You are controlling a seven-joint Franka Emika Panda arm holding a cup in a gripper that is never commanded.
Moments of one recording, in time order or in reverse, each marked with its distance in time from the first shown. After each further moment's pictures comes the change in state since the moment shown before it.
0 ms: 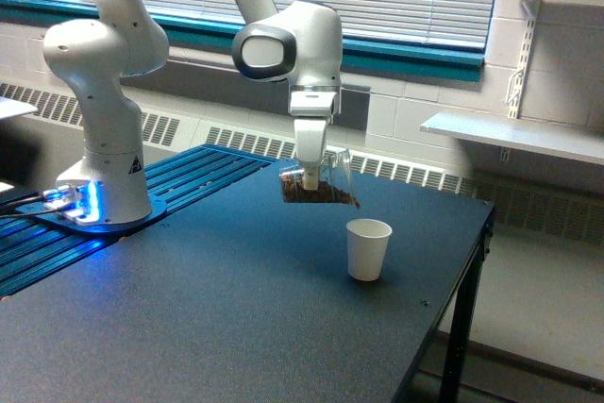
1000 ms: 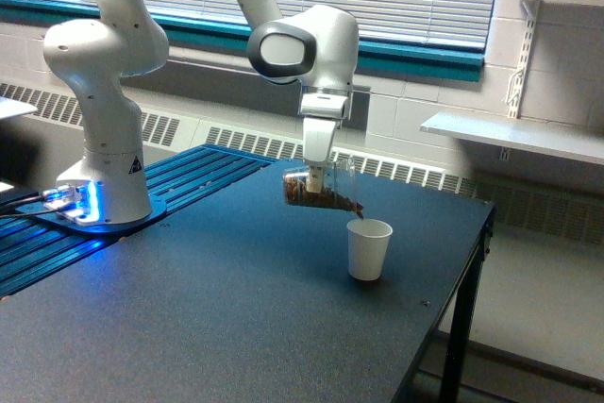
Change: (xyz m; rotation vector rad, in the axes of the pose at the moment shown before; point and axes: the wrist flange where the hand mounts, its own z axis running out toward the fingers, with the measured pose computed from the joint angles) arm 0.014 -0.010 0.004 -0.114 -0.003 0.008
